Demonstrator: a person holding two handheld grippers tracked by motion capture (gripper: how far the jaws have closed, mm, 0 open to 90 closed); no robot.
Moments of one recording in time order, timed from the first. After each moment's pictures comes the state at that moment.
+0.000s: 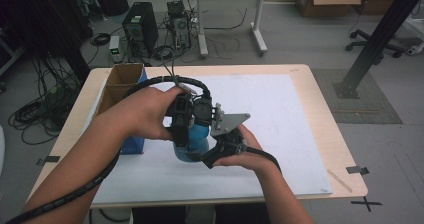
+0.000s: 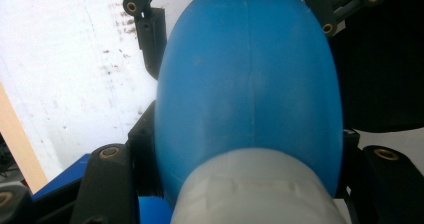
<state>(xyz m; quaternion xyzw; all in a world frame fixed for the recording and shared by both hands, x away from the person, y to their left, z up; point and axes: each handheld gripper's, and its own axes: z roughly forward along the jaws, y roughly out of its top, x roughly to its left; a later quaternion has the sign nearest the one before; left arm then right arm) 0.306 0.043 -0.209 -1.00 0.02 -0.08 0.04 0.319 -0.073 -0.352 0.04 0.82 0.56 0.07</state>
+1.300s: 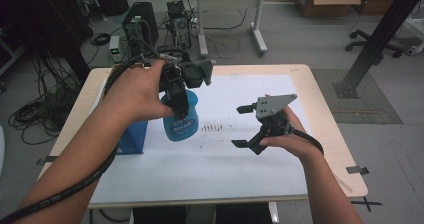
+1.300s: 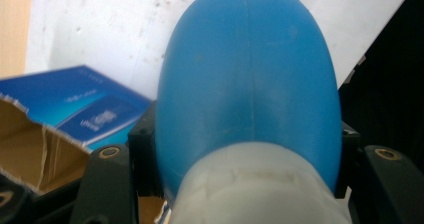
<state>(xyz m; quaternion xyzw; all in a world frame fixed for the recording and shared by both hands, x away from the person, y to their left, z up) 0.353 0.067 -0.167 -0.96 -0.26 -0.09 0.03 0.345 -0.176 -0.317 0.06 0.86 0.50 0.09</state>
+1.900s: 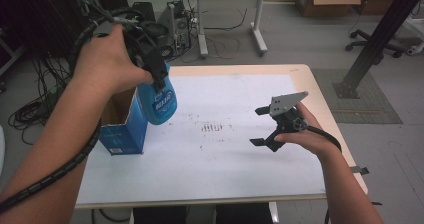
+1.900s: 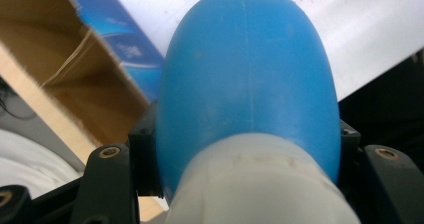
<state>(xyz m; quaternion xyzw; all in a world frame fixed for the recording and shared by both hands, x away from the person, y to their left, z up) 0.384 0.133 -0.104 -0.88 -0.48 -0.05 -0.01 0.358 -0.217 -0.326 0.10 0.89 0.43 0.09</state>
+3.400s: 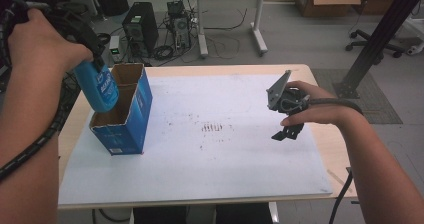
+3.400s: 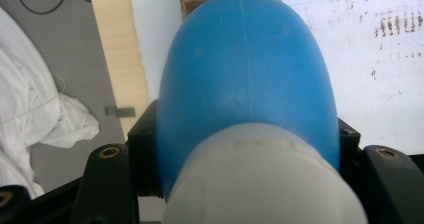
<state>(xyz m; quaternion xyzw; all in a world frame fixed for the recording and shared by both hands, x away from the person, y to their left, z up) 0.410 0.256 -0.104 -0.74 -0.67 -0.07 0.00 0.377 -0.212 -0.271 0.04 0.98 0.17 0.04</state>
